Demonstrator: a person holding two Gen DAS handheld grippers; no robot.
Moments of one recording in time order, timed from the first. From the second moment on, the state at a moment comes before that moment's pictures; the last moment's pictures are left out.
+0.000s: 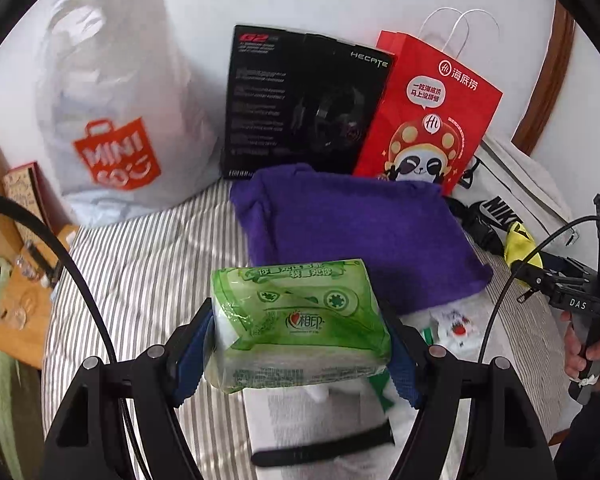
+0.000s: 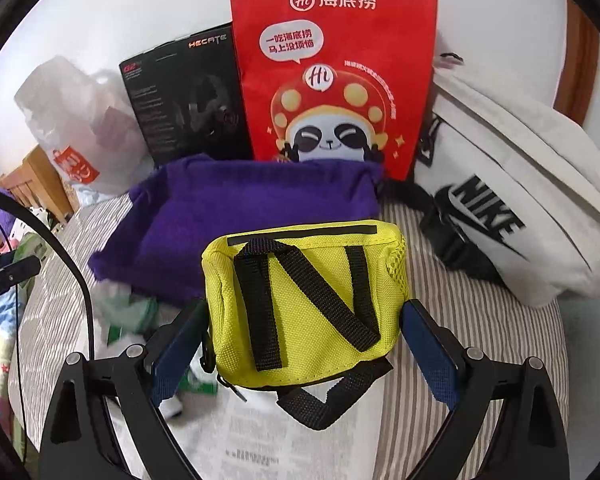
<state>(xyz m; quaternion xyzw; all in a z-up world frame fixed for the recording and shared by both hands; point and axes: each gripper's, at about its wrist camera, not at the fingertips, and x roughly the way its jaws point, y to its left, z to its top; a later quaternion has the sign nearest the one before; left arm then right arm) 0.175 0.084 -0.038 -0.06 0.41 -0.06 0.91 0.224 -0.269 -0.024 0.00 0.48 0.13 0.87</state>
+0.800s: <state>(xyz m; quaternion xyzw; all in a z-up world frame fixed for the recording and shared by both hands) 0.314 0.064 -0.069 -0.06 0.44 -0.09 0.89 0.347 -0.226 -0.076 -0.02 0.50 0.12 0.86</state>
